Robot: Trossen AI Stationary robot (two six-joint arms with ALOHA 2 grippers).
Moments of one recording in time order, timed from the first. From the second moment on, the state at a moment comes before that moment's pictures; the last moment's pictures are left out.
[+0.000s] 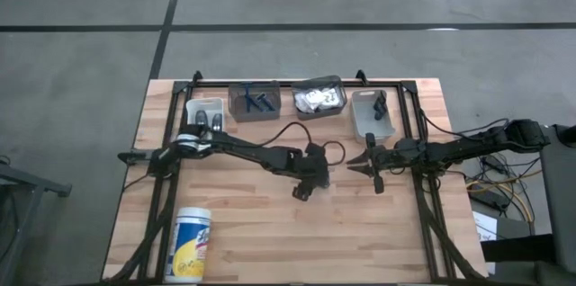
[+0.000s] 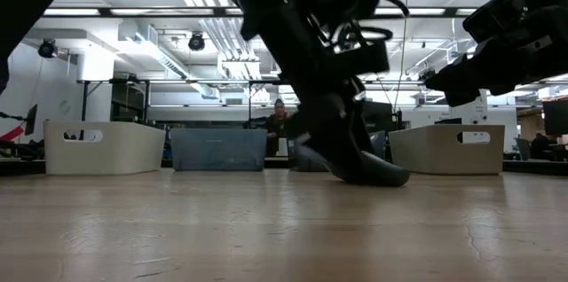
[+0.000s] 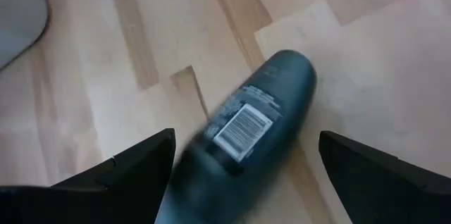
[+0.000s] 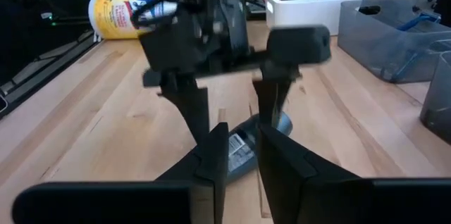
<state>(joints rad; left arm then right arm) -0.08 2.14 1.59 -0.36 -0.14 0.39 0.04 0.80 0.01 0.58 -0.02 0.10</state>
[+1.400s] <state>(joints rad) -0.06 2.20 1.61 -0.44 -0.08 -0.09 0.04 0.80 0.01 0.58 -0.02 0.10</state>
